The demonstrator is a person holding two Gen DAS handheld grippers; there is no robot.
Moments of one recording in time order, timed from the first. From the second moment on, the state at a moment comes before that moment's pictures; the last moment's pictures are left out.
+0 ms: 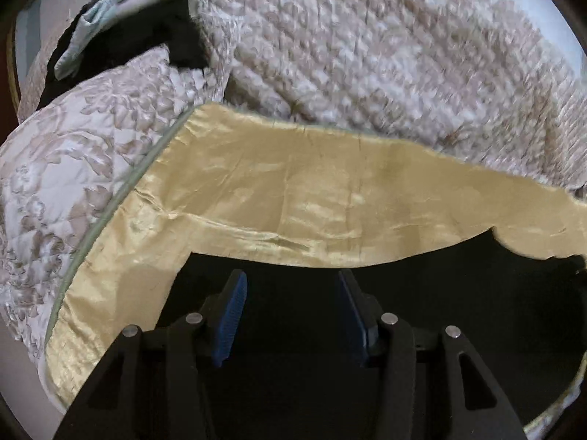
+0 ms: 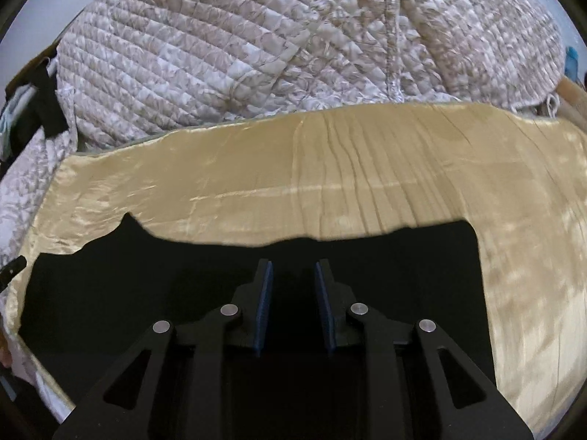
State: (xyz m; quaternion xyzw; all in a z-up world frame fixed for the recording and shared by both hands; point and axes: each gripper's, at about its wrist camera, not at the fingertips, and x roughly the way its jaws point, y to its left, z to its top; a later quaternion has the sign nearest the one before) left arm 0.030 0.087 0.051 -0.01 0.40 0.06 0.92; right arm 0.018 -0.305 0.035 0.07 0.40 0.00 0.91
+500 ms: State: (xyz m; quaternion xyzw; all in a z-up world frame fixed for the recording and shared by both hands) left arm 0.025 0.086 0.014 0.00 0.43 0.09 0.90; right arm 0.021 -0.301 0.027 0.09 0.39 -0.03 0.92
